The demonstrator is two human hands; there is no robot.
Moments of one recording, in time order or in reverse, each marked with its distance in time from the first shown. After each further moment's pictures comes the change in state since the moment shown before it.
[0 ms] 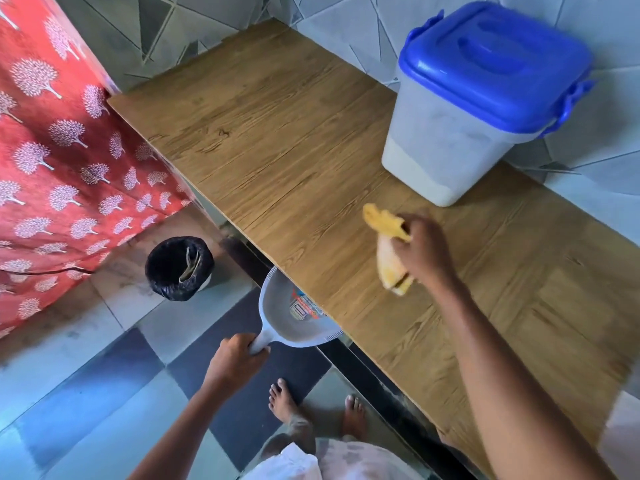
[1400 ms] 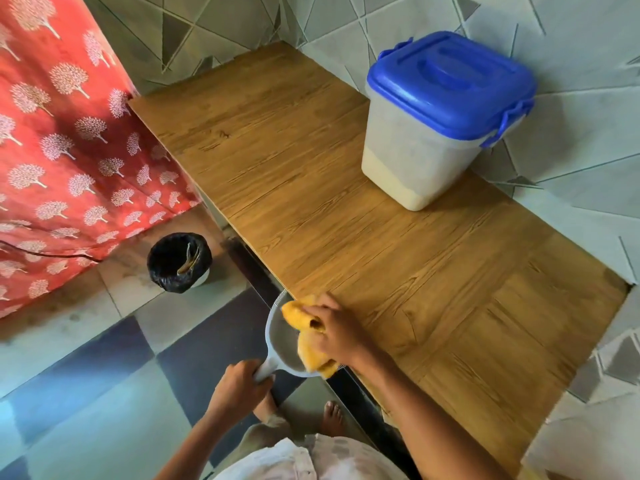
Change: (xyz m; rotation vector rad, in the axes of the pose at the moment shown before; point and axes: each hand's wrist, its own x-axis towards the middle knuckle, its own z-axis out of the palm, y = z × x) left_hand -0.099 0.061 0.074 -0.063 -0.031 -0.051; right_hand -0.141 0.024 0.053 0.015 -0.548 -0.311
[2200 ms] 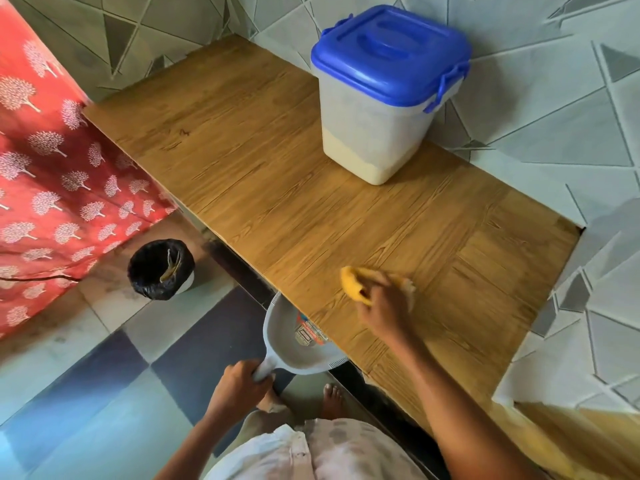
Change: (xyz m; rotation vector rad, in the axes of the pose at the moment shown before) left_hand -0.030 0.023 0.018 0.046 -0.062 0.041; right_hand -0.072 0.081 -0.030 -0.137 0.396 0.349
